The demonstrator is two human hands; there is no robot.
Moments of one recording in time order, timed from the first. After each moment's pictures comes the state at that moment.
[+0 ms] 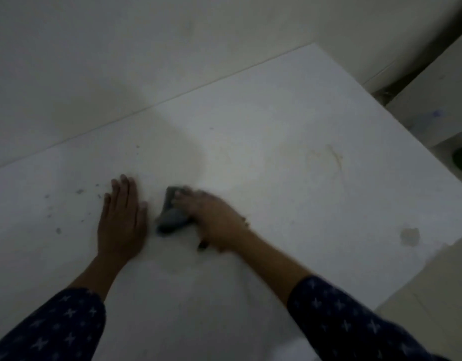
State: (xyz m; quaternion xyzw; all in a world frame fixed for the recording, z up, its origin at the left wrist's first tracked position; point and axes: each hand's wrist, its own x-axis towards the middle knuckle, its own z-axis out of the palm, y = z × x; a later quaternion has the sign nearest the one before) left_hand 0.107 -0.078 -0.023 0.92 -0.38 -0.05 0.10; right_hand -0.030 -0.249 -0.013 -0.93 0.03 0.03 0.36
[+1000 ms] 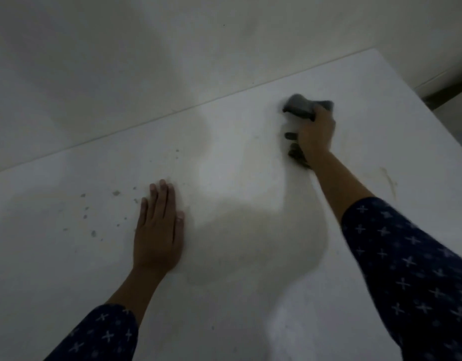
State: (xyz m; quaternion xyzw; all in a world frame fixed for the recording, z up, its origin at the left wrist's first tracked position) left_hand 0.110 -0.077 -0.020 0.92 -0.38 -0.05 0.12; right_hand 0.046 -0.413 0.017 -0.81 0.51 -0.17 0.24
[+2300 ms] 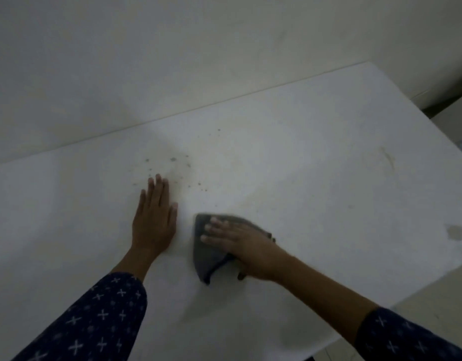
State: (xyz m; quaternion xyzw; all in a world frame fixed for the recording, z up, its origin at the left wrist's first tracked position) left_hand 0.126 0.058 -0.015 0.92 -0.38 -0.02 0.13; right_hand -0.056 -0.104 0.029 -0.95 -0.08 0.05 0.30
